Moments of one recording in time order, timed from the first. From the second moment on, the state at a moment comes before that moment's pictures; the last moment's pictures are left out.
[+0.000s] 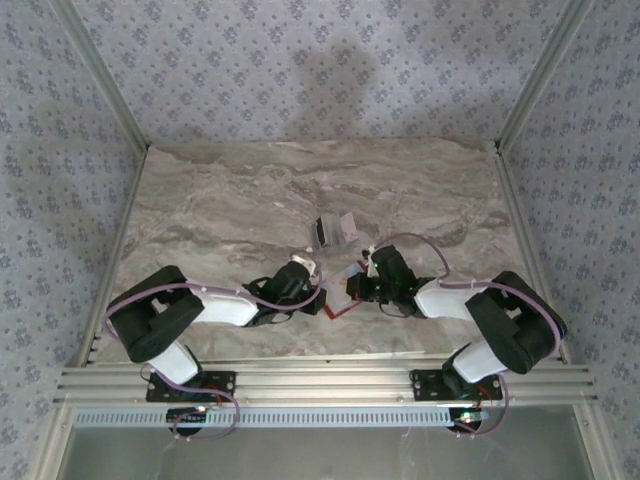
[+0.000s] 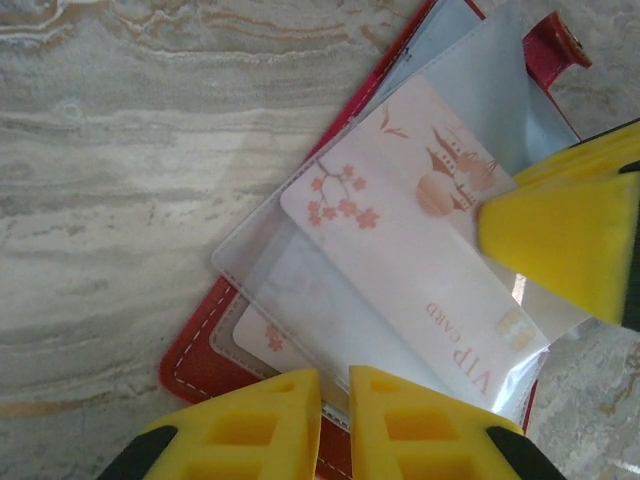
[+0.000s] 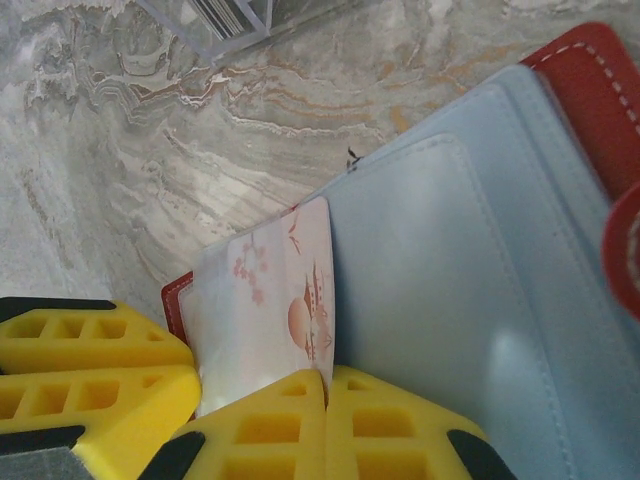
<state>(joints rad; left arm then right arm) -0.94 1.61 0.55 0.29 0.04 -0.67 0.65 1.49 0.45 0.26 -0.28 0.72</state>
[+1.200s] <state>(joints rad) -0.93 1.62 0.59 0.25 0.01 -0.65 0.80 1.49 0.57 0.10 -0.12 0.64</state>
